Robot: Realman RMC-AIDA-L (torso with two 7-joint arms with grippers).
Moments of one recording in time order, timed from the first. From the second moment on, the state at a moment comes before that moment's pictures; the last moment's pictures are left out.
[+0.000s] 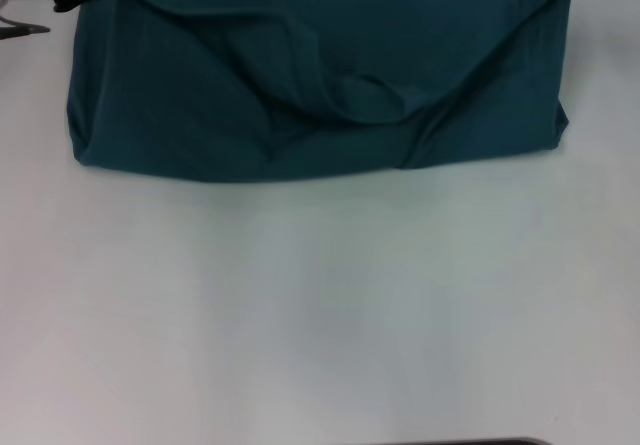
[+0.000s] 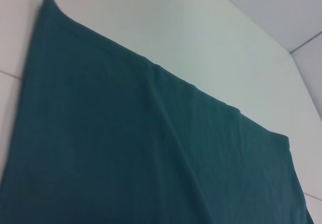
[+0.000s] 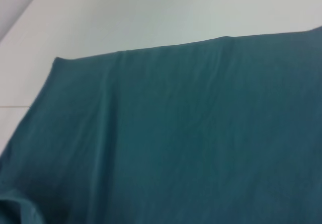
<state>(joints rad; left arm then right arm) -0.83 -2.00 -2.55 -0.65 -0.77 1.11 -2.60 0.78 1.91 -0.75 -0.74 -2.39 -1.22 2.43</state>
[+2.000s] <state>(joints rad) -0.90 -2.00 -2.38 -0.61 -0.72 0.89 -2.65 0.85 2.02 -0.90 -0.66 -2.65 -0.85 2.44</state>
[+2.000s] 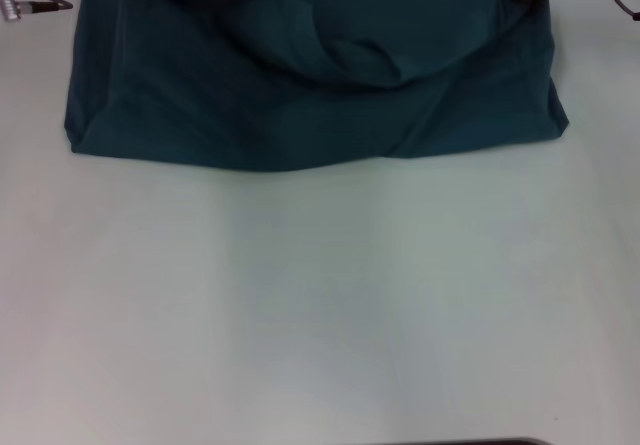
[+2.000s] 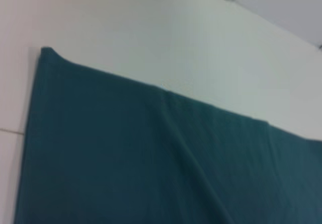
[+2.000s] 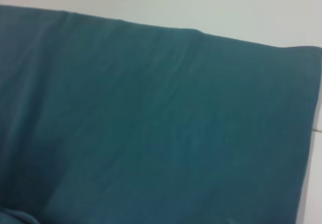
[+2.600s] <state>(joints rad) -0.89 -2.00 -2.37 -0.60 -0.68 0.89 -2.71 0.88 2.03 -0.91 -0.67 -2.69 -0.81 2.45</state>
